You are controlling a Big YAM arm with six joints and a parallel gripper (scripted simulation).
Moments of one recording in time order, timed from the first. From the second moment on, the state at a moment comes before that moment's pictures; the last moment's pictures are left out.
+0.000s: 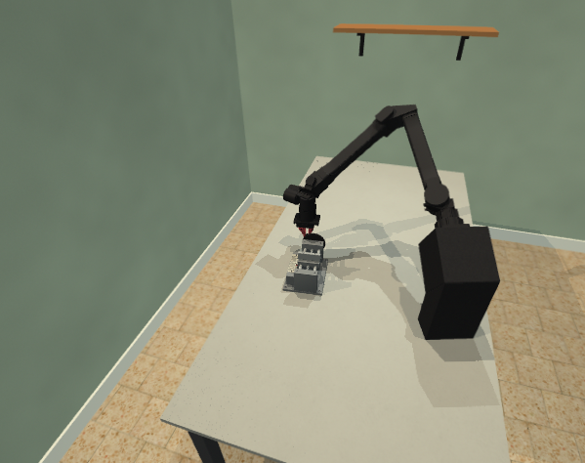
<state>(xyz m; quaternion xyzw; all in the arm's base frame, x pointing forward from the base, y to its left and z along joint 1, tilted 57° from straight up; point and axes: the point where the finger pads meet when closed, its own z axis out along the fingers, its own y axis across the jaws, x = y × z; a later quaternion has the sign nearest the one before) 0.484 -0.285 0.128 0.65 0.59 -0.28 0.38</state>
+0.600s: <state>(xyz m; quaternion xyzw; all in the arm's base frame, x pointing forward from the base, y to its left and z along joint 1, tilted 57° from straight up) 0.480 -0.299 0.118 0.65 0.59 -0.28 0.38</state>
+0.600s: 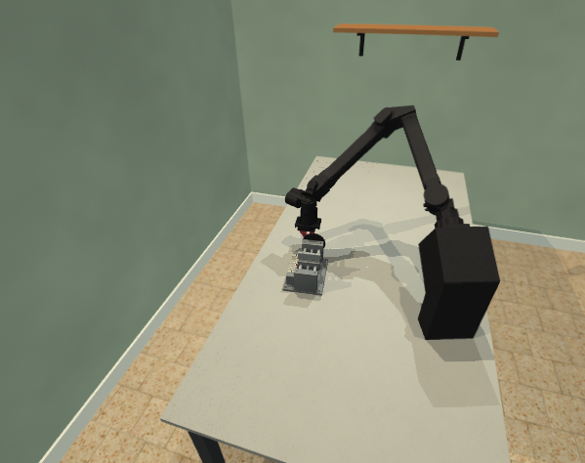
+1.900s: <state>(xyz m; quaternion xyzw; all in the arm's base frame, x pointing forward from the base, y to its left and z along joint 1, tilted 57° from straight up) 0.465 -0.311 0.108 0.64 0.60 -0.27 0.40</state>
